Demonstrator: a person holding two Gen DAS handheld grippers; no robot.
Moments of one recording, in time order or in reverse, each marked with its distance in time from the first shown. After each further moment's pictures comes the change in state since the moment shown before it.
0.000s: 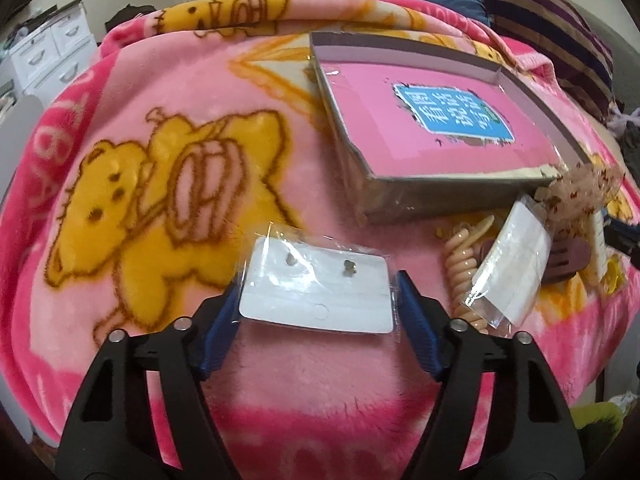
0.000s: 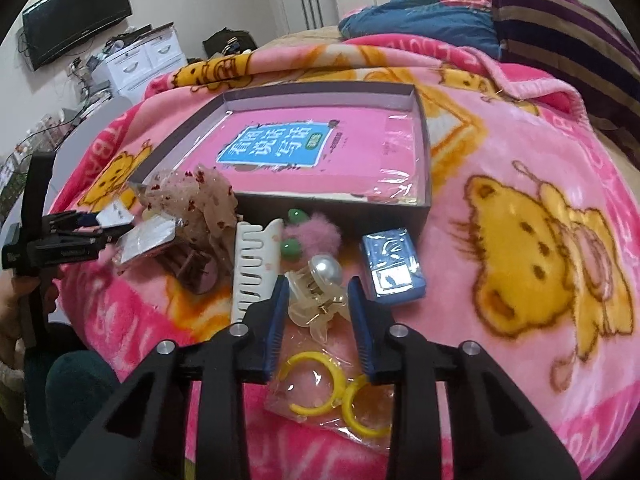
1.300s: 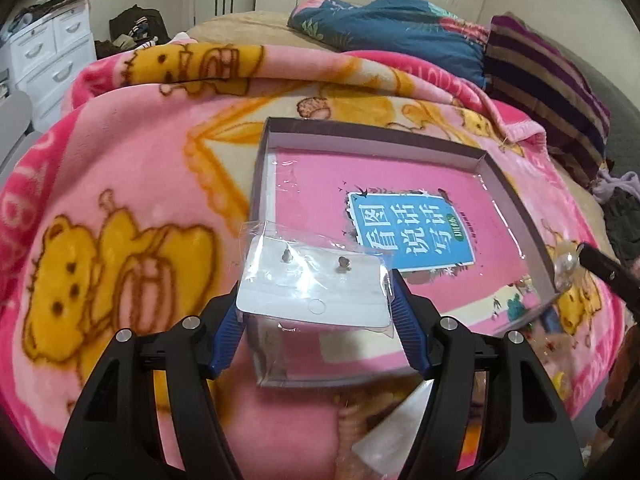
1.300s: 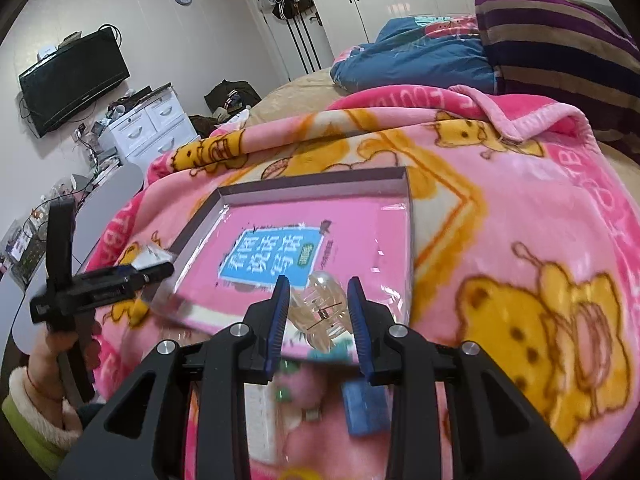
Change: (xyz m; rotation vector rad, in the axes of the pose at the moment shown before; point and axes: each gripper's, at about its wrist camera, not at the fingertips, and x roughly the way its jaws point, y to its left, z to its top) left arm 0.003 -0.039 0.088 -0.100 -0.097 -0.078; right arm -0.009 -0.036 0.089 0.116 -0.143 0.088
